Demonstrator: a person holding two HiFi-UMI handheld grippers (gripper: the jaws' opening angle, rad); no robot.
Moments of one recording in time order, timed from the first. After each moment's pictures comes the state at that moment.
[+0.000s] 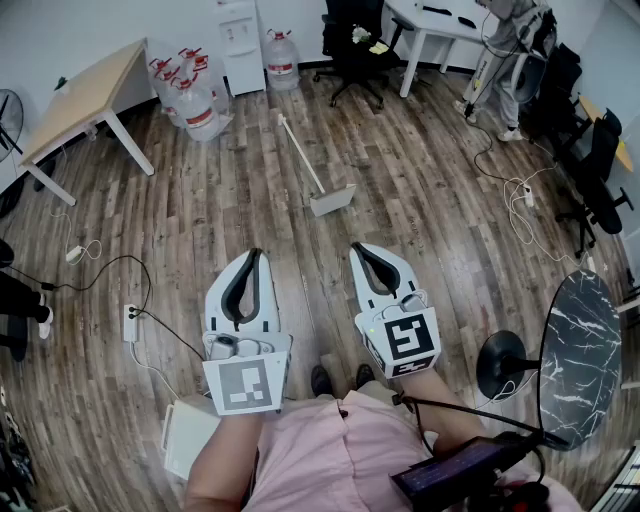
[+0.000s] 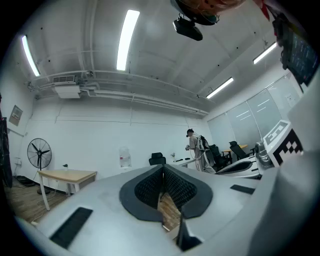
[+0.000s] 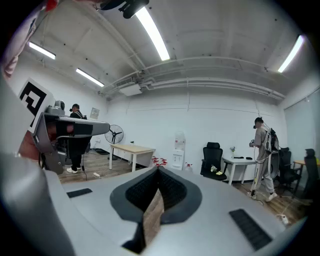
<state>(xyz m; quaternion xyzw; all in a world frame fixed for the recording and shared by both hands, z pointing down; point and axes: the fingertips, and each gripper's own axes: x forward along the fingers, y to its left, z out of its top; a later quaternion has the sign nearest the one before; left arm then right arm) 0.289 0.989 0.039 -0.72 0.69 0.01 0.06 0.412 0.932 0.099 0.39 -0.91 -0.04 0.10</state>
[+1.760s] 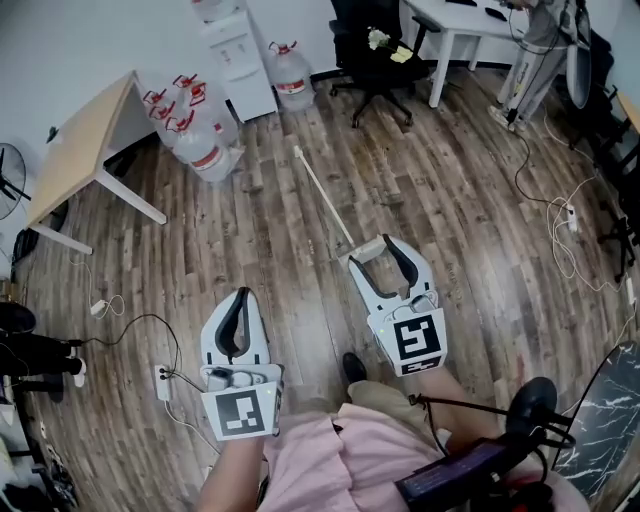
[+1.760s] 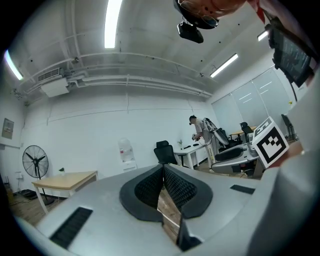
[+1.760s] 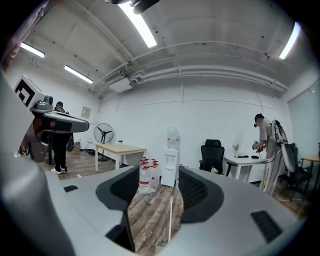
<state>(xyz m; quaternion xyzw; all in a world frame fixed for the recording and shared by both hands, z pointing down) 0.203 0.672 0.069 -0.70 0.71 -0.08 0.04 0.354 0.571 0.125 0.40 -0.91 -0.03 0.09</state>
